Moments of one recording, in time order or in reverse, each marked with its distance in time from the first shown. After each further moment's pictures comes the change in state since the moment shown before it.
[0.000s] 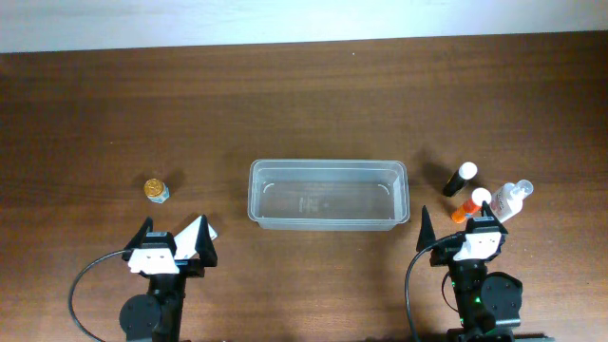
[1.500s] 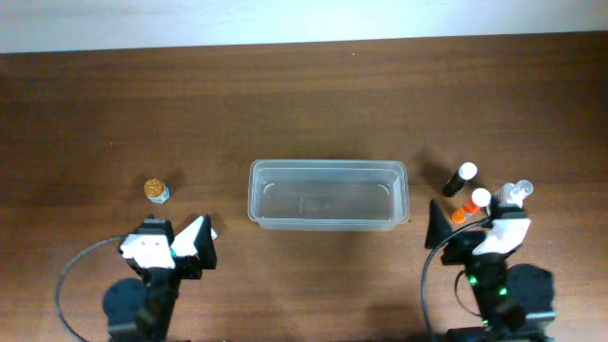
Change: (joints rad) left arm 0.000 0.241 0.313 -0.273 0.068 0.000; right arm 0.000 0.254 0.441 -0.340 -0.036 0.177
